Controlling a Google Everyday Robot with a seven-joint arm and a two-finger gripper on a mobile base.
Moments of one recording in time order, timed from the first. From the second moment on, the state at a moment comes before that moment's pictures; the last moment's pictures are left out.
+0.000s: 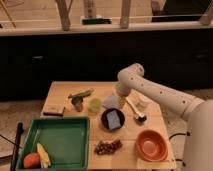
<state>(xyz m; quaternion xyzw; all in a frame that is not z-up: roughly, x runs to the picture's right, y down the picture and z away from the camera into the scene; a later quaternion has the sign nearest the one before) 0.092 0.061 0.882 -0.24 -0.09 -0.01 0.97</state>
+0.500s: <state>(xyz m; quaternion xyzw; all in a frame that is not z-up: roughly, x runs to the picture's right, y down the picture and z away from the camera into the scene) 0.094 0.043 0.880 -0.25 -0.11 -0.05 0.96</state>
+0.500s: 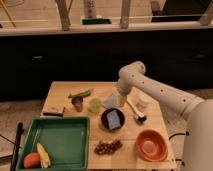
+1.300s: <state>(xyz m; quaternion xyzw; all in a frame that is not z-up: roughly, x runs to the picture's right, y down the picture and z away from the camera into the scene) 0.075 0.074 0.918 -0.28 -0.15 -0.25 0.92</state>
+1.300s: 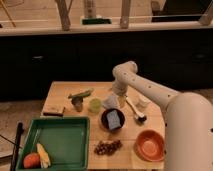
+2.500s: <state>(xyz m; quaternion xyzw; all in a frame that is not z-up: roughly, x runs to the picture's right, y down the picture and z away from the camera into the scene) 0.075 0.108 0.946 -0.31 -0.16 -0.26 0.90</state>
